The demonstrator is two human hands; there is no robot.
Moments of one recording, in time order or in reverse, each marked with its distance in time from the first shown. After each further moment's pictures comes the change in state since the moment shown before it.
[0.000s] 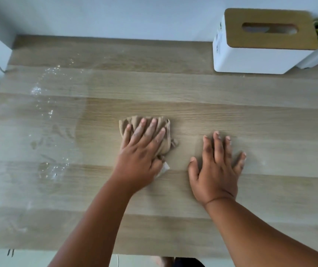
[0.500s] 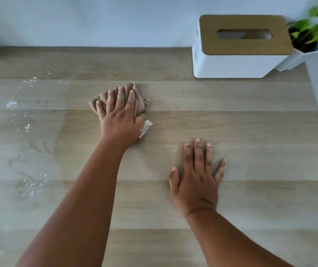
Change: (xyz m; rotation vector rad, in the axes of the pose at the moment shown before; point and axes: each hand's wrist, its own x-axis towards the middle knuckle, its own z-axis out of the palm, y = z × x) left_hand 0.124 -0.023 -0.005 -0.025 -0.081 -0.430; right_hand 0.000 0.000 -0.004 -0.015 -0.061 -0.010
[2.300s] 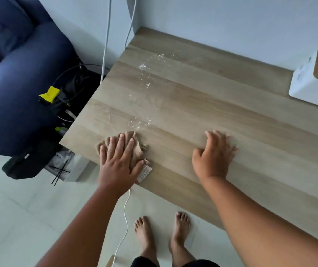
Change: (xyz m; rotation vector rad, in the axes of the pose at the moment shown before) left_hand -0.316 -0.201 0.020 -0.004 0.151 -0.301; right_hand -0.042 -0.136 -0.004 0.316 -0.060 -0.184
